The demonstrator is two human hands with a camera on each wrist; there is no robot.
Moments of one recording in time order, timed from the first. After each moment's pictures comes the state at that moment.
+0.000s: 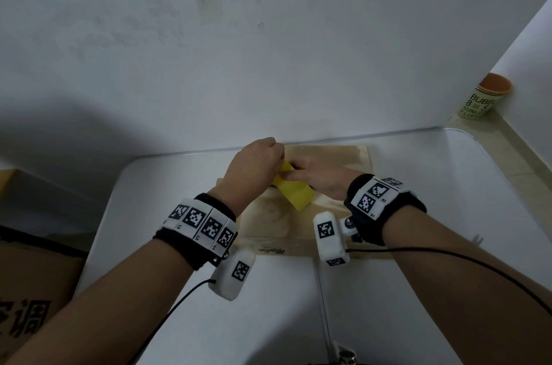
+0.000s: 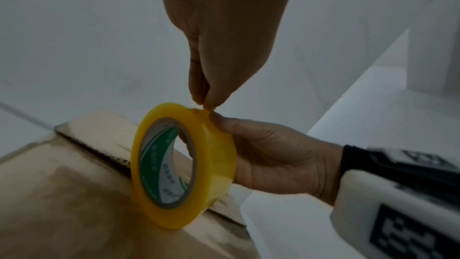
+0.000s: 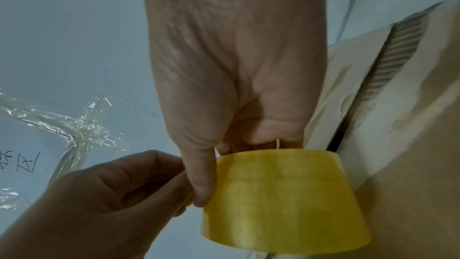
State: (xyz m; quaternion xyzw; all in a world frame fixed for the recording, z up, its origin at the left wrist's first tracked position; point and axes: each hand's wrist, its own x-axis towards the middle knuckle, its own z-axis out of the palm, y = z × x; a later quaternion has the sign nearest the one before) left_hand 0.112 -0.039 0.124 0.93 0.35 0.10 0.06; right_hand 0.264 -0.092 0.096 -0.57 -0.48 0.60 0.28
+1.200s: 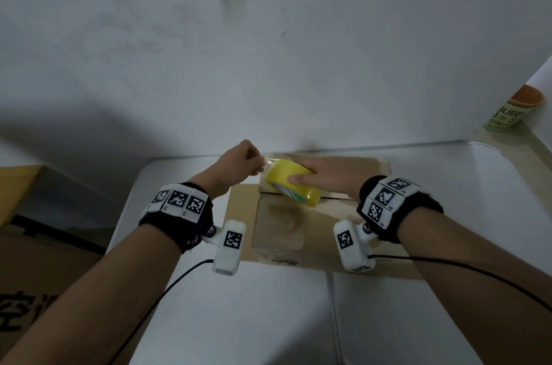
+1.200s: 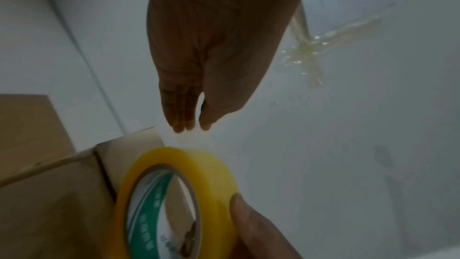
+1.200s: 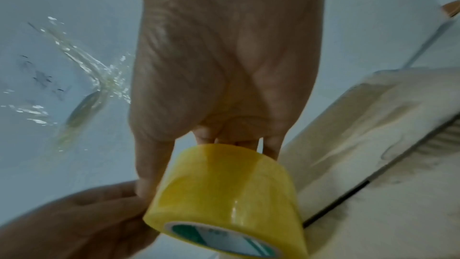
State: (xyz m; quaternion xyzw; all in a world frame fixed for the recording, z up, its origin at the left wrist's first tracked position) left_hand 0.060 0.016 0.106 0.68 0.51 0.18 0.50; right_hand 0.262 -0.066 0.108 -0.65 -0.60 0.45 0.13
